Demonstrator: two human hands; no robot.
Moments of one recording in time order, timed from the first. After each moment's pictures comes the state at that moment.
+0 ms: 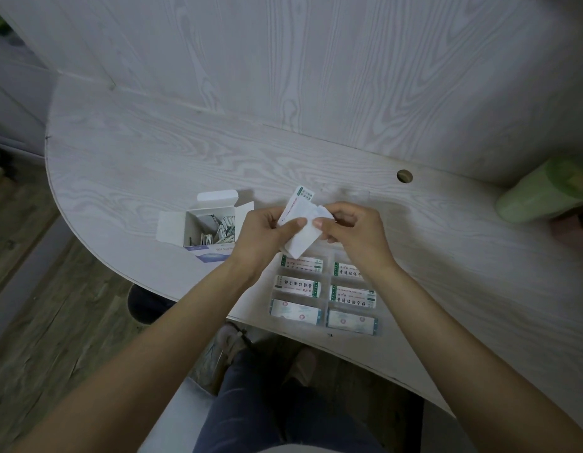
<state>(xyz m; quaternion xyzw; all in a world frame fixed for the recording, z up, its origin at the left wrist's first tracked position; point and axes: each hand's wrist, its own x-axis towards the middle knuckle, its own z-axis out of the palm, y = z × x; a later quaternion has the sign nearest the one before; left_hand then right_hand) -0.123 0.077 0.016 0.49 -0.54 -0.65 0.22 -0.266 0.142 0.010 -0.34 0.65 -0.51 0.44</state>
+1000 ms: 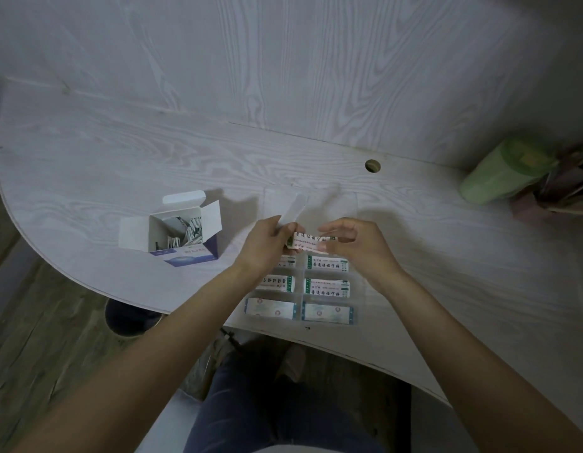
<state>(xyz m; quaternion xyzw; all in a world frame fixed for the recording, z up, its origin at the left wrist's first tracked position) -0.160 0.096 -0.014 0.47 -0.59 -0.64 0.15 -0.307 0.186 -0.011 -0.31 0.71 -0.43 0.45</state>
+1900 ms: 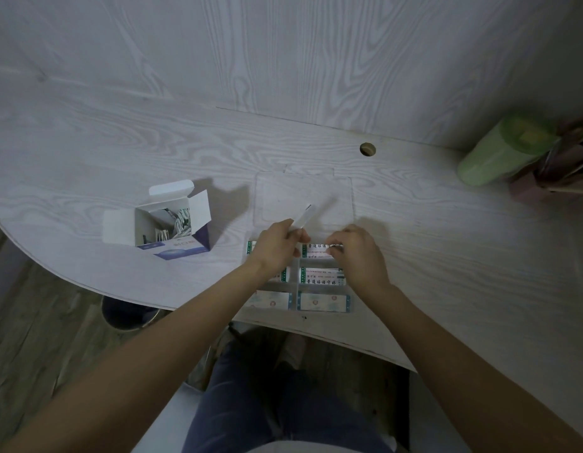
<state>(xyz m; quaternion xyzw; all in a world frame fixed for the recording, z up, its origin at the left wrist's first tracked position) -0.175 0.108 -0.041 0.46 -0.71 -0.54 0.02 -0.301 0.204 -0.060 -0.46 0.84 -0.16 0.22</state>
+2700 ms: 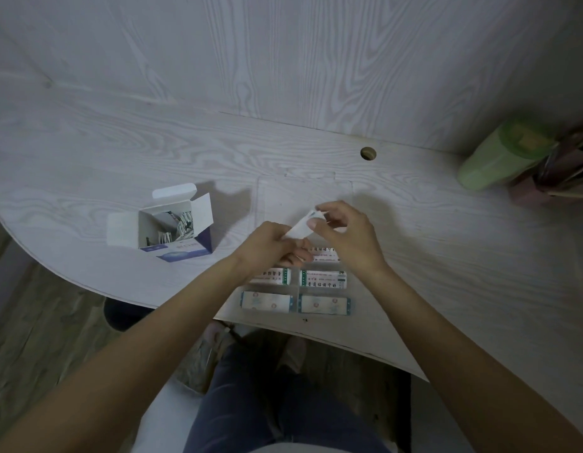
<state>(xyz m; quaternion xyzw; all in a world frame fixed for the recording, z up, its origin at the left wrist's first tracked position) -0.158 0.097 -0.018 0.39 -0.61 -0.69 0.00 -0.295 0.185 -0.018 -0.36 0.77 -0.41 0.34</state>
